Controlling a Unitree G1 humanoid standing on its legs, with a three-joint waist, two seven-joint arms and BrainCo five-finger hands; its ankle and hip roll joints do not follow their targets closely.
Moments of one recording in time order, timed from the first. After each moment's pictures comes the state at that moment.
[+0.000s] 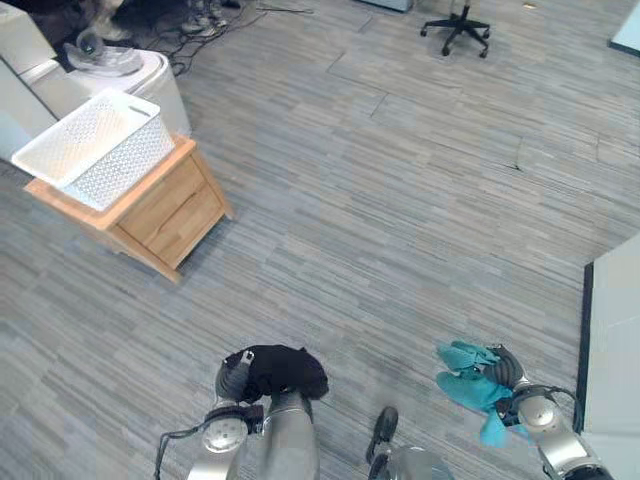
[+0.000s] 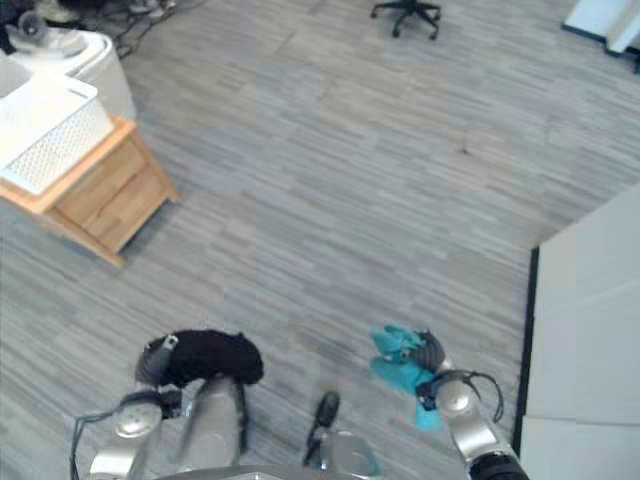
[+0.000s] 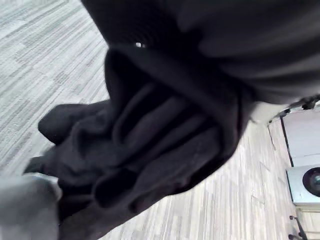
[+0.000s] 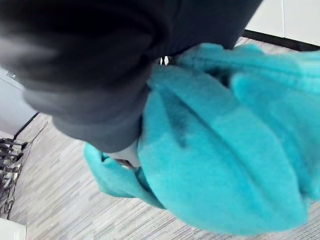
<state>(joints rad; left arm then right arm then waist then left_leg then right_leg) 0.17 0.27 -0.06 0.36 -0.10 -0.04 0.21 0.04 -0.45 0.18 0.46 -0.15 -0.03 -0.09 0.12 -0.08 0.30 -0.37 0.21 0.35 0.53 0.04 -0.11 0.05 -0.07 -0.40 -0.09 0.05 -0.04</state>
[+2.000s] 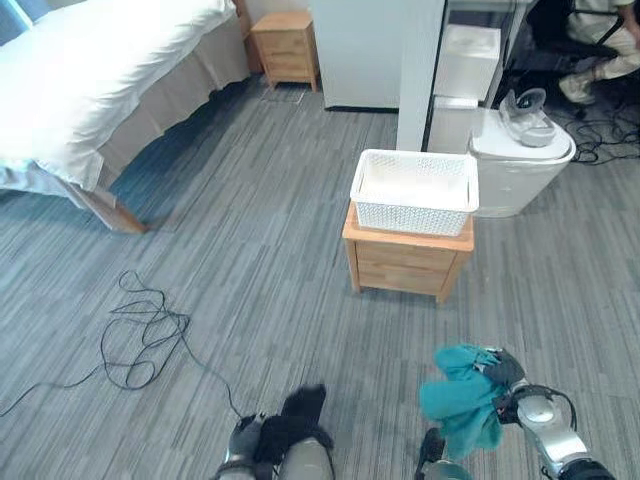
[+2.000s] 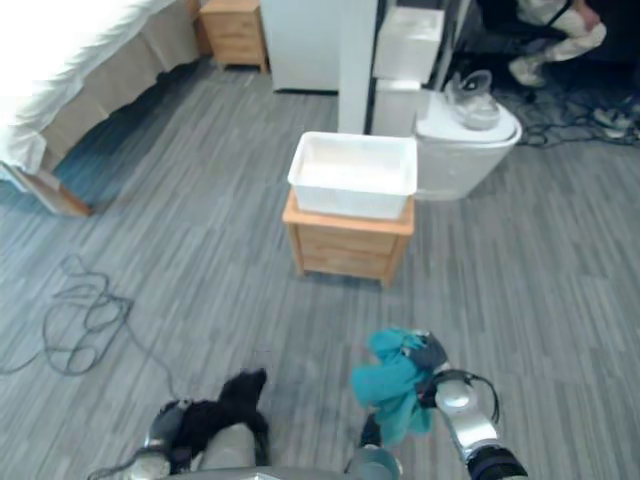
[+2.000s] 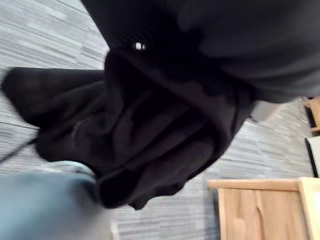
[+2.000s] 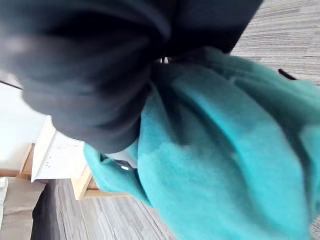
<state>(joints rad) 0.23 0.21 -0.17 0.54 -0.11 -0.04 0.12 -0.01 -0.45 0.21 0.56 0.04 -0.04 -0.08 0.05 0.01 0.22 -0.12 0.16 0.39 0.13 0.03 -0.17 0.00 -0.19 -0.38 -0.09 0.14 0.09</state>
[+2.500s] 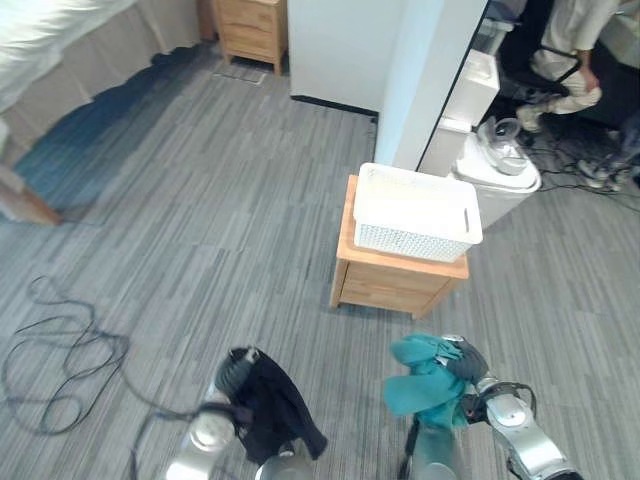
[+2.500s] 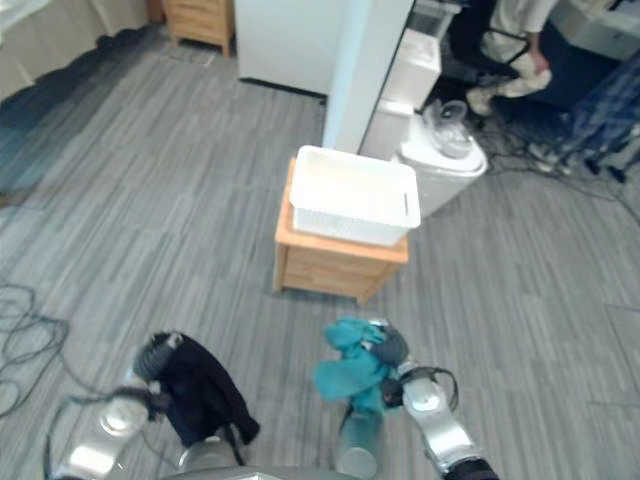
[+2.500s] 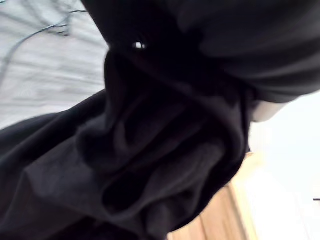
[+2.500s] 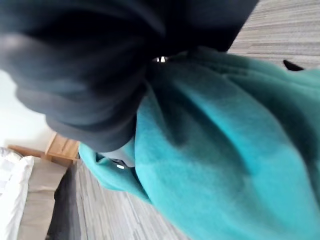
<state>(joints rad) 0.12 0.50 -0.19 0.33 0.00 -0.03 0.13 0.07 -0.35 0.28 0.28 0.00 -0.06 -0.05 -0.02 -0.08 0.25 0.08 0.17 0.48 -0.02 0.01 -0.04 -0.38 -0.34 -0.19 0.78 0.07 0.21</state>
